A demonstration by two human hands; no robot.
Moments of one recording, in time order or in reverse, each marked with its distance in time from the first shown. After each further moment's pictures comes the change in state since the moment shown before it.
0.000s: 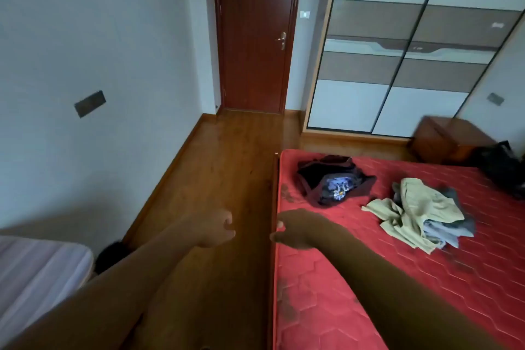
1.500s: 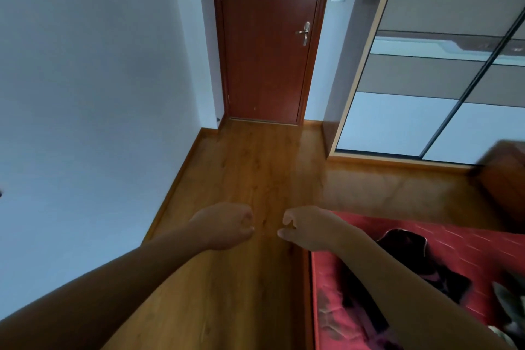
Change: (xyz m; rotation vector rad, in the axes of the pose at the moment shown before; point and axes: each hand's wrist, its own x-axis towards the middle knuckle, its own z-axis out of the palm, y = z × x) left_hand 0.593 -0.169 -0.335 0.042 0.038 0.070; right_hand 0.649 0.142 -0.295 0.117 -0.042 -0.010
